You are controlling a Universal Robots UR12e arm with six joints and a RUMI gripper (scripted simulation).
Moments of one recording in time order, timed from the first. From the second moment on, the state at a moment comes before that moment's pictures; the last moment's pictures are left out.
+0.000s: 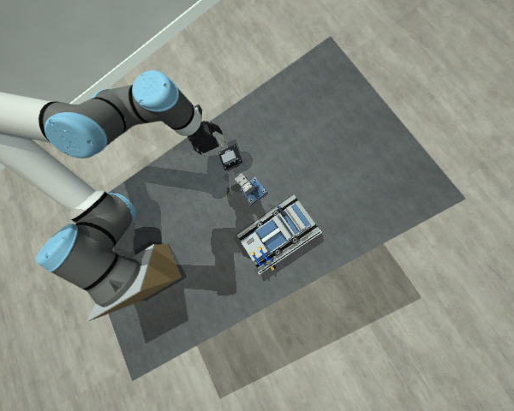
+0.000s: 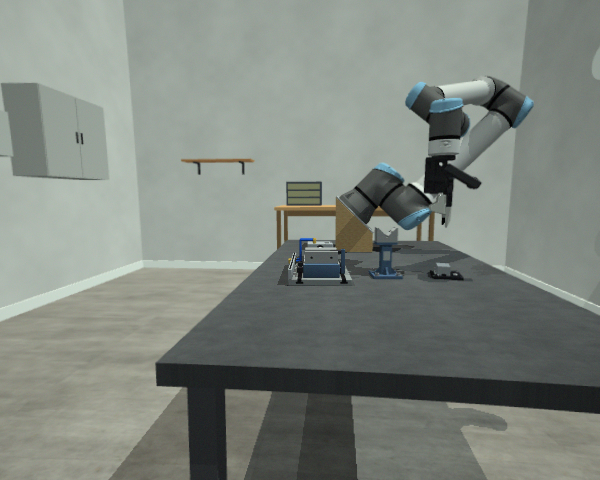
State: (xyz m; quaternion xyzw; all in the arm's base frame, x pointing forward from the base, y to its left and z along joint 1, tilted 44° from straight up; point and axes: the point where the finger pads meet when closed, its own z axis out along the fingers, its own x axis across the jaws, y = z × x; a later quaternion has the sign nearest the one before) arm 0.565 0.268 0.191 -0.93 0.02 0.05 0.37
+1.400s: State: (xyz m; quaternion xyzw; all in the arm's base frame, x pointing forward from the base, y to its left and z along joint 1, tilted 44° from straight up) arm 0.559 0.331 0.125 -0.93 0.02 0.05 0.37
